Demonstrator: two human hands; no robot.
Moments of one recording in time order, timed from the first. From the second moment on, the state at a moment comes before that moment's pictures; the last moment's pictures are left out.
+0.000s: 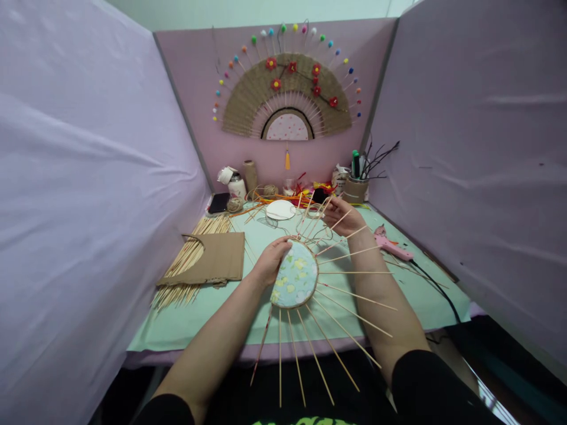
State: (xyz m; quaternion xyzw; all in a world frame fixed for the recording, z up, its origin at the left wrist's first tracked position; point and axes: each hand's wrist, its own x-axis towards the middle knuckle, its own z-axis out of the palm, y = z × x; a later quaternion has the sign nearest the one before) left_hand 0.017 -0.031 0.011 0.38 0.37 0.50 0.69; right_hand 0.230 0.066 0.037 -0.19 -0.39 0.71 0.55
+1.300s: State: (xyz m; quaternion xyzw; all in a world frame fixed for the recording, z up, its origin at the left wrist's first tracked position) left_hand -0.019 -0.016 0.027 0.32 0.31 0.70 0.55; right_hand 0.210 0.037 0.031 -0.29 -0.76 0.56 0.16
